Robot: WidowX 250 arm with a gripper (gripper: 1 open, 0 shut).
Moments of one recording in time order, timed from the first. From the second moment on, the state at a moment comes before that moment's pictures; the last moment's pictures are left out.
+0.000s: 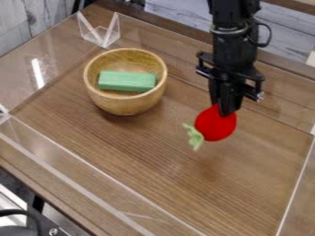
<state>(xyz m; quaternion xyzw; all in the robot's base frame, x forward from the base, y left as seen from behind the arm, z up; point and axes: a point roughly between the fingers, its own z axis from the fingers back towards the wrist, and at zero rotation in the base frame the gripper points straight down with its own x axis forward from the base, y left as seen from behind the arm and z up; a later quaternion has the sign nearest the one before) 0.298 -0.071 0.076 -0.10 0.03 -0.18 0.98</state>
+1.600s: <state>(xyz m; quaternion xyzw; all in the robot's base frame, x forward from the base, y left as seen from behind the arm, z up) 0.282 -0.079 0.030 -0.12 0.08 -0.25 0.96</state>
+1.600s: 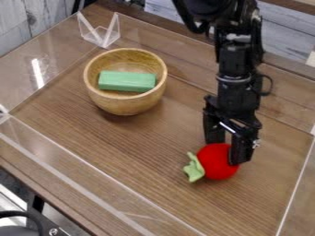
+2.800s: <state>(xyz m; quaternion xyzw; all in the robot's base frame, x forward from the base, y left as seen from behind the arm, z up) 0.302 0.090 0.128 -0.05 -0.03 -0.06 1.00</state>
